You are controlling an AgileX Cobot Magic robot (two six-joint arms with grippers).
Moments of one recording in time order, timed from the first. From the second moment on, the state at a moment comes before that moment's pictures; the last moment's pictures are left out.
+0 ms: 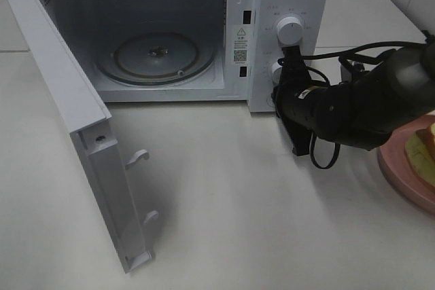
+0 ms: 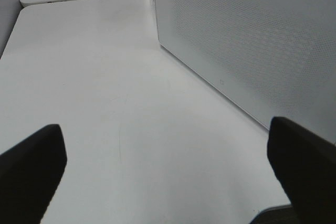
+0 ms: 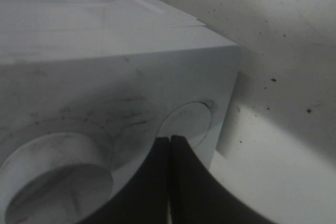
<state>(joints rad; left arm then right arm) 0.03 0.00 -0.50 -0.15 1.05 0.19 0.50 2.01 -0.83 0.56 -0.66 1.19</state>
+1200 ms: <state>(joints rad) 0.03 0.00 -0.50 -0.15 1.05 0.19 0.50 1.65 -0.78 0.06 0.27 0.54</state>
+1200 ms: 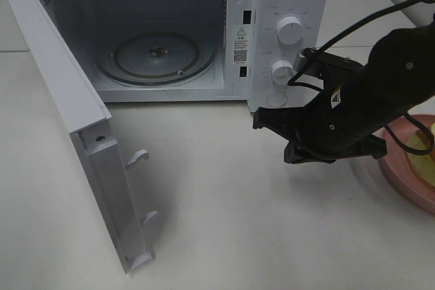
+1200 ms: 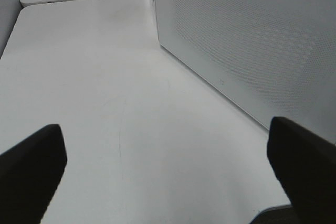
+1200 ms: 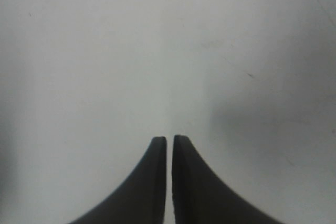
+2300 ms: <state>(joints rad) 0.03 0.00 -0.50 -0.15 1.05 0.19 0.28 1.48 -0.81 -0.08 0.70 0.14</state>
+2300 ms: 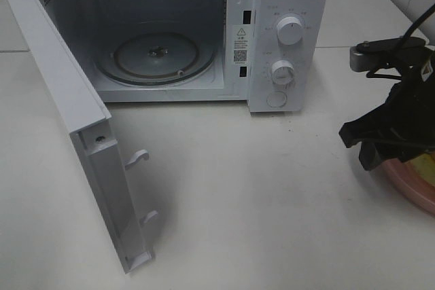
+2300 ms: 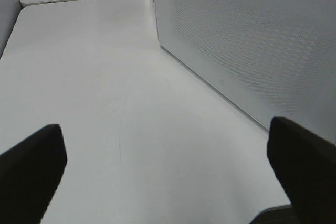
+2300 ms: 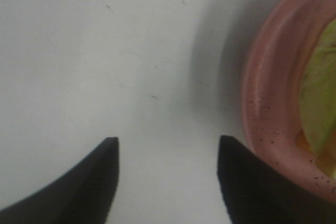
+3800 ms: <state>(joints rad) 0.03 0.00 -0.50 -0.15 1.05 0.19 0.13 1.80 -0.94 -0.14 0.67 0.09</state>
